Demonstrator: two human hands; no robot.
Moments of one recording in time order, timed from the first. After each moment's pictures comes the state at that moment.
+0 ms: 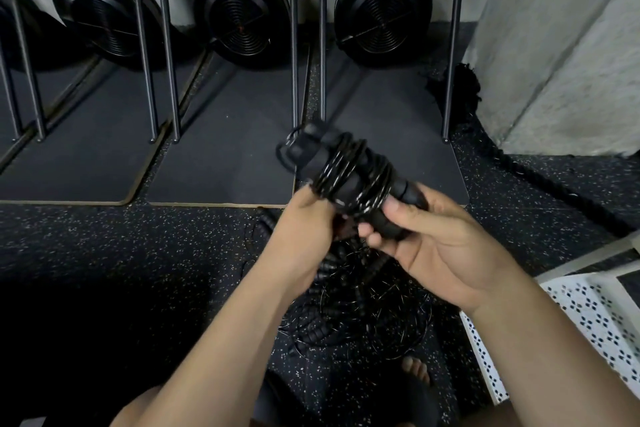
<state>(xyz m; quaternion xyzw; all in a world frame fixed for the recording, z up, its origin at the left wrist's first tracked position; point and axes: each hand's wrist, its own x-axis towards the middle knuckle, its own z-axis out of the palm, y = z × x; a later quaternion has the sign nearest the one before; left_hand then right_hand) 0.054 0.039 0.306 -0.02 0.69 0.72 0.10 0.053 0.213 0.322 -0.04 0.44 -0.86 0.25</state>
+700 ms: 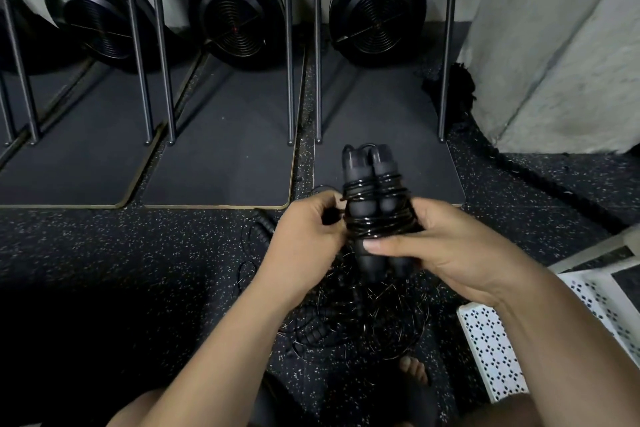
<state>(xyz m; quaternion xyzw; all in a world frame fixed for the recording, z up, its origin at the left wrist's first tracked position) 0.050 0.036 0.290 0.00 0.77 0.63 0.07 0.050 0.238 0.322 -0.02 0.69 -0.67 0.28</state>
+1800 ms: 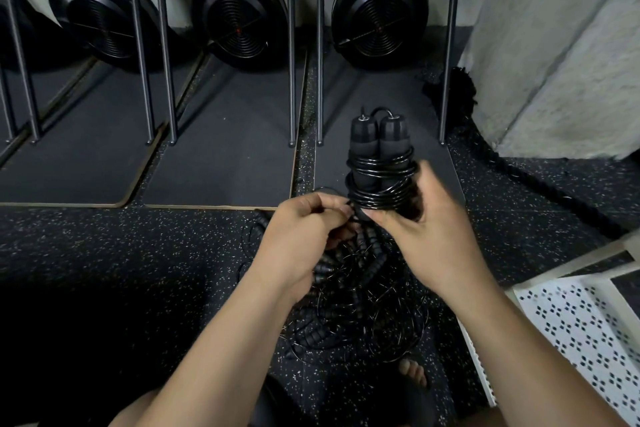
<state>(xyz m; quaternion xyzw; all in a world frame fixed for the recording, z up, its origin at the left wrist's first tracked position) 0.049 0.032 0.309 -0.15 0.64 0.75 0.12 0.049 0.211 0.313 -0.01 0.87 -0.49 -0.02</state>
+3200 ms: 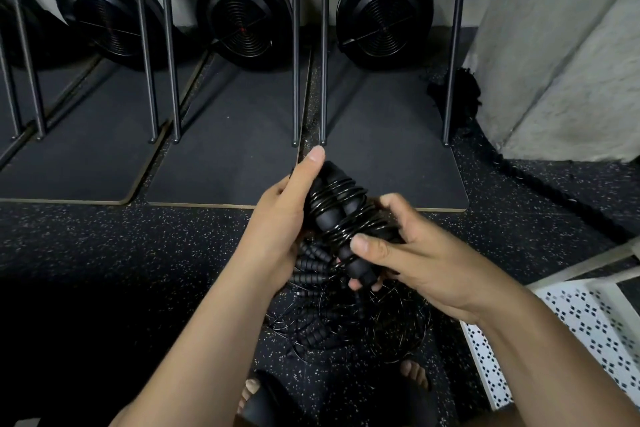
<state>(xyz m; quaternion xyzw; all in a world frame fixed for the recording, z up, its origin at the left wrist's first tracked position) 0.043 0.014 0.330 -0.16 0.60 0.78 0.12 0.063 0.210 0.324 -0.06 0.66 -0.69 0.29</state>
